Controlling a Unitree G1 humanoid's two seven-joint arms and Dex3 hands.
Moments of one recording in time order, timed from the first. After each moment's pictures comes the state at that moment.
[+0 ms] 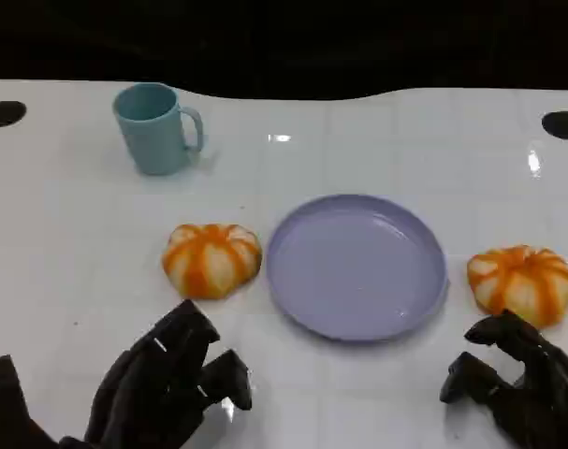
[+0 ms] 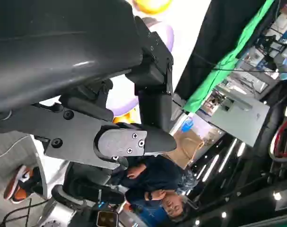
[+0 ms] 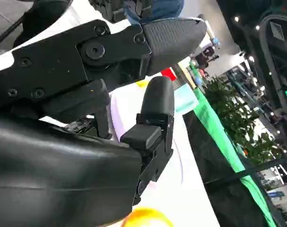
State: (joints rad) left arm 0.09 -0.07 0.11 0.12 -0.62 0.23 -0.60; right arm -0.07 0.01 -0.26 0.58 0.50 -0.13 0.82
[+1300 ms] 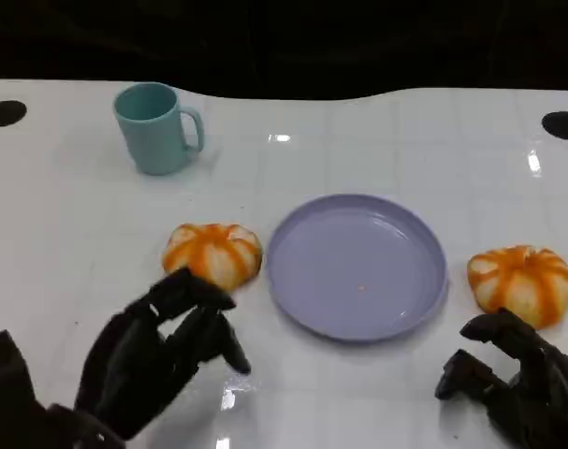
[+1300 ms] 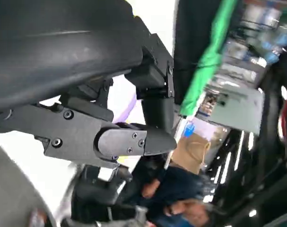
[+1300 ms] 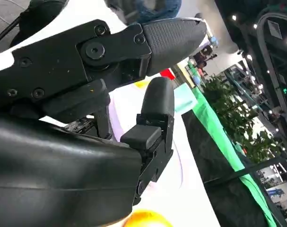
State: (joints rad) left arm 0.02 -0.04 0.08 0.12 -0.46 -0.01 -0.61; right arm -0.07 0.03 -0.25 0.57 0.50 -0.11 0.80
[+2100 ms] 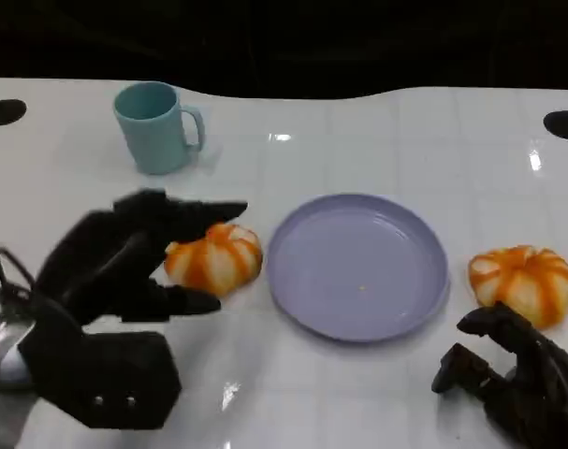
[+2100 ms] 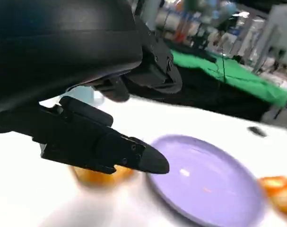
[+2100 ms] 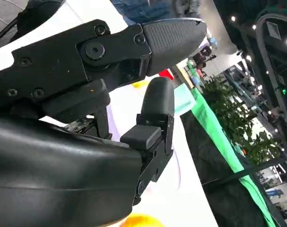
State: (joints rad) left arm -0.24 0.35 -0.06 0.12 0.61 -0.48 -0.17; right arm -0.07 0.03 -0.25 0.55 0.50 -0.10 0.78
